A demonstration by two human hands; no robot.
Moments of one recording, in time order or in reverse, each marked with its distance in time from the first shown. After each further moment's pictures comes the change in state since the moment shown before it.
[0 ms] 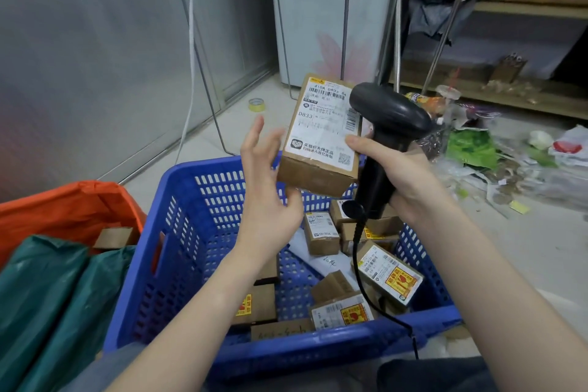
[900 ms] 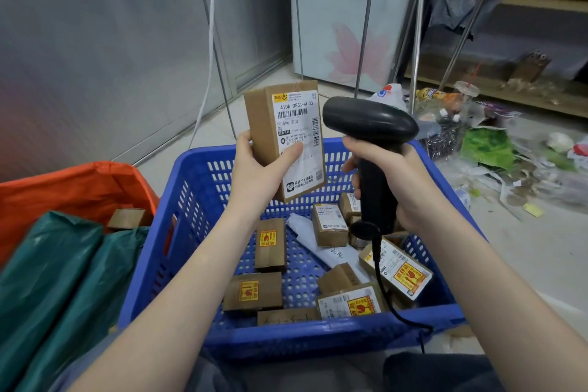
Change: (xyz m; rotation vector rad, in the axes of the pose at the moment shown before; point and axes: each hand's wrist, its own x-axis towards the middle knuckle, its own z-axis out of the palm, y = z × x) left_hand 0.017 -0.010 -0.027 -0.159 0.125 -0.602; right_hand -0.009 0.017 0.013 -0.268 -0.195 -0.053
